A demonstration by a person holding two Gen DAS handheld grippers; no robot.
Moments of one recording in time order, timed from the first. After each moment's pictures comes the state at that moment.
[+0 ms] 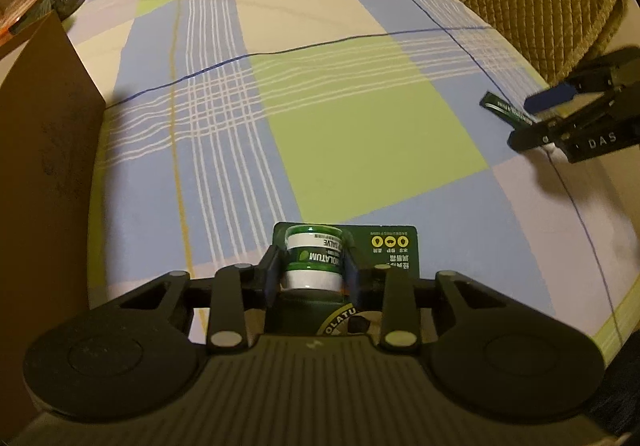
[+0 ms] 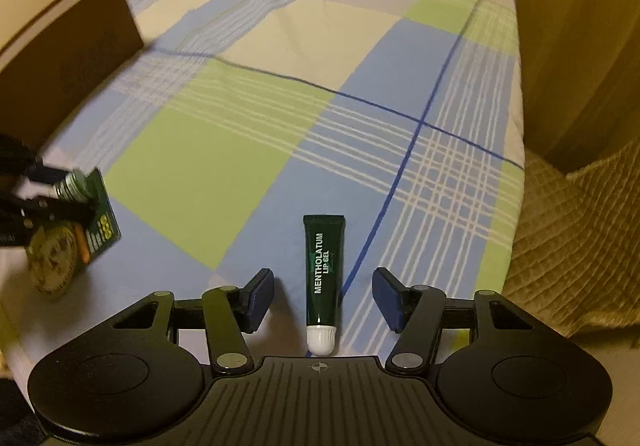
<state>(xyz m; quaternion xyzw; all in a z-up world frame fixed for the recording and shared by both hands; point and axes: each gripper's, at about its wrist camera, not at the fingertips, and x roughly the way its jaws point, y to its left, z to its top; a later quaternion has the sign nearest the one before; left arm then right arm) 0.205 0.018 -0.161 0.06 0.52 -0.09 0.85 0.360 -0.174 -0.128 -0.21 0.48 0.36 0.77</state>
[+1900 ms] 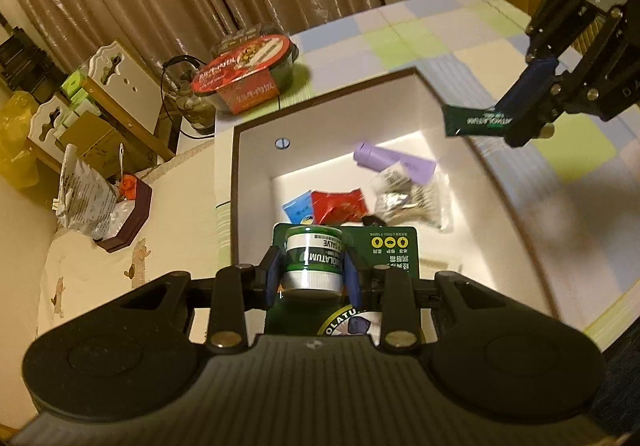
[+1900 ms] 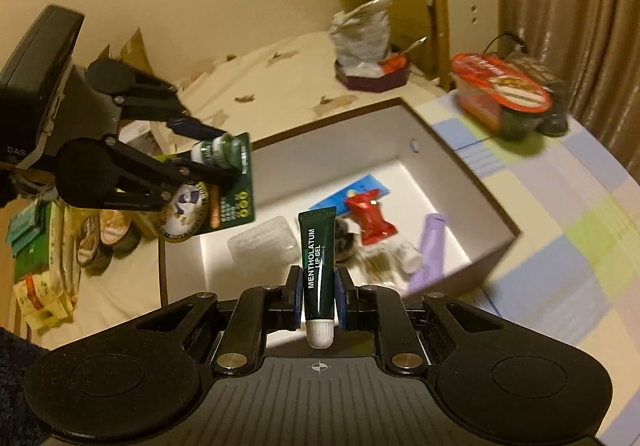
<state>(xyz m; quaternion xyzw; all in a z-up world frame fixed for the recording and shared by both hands) 0.121 0.279 0.005 0.16 0.45 0.03 0.88 0.243 0.145 0.015 -0.26 0.38 0.65 0.61</state>
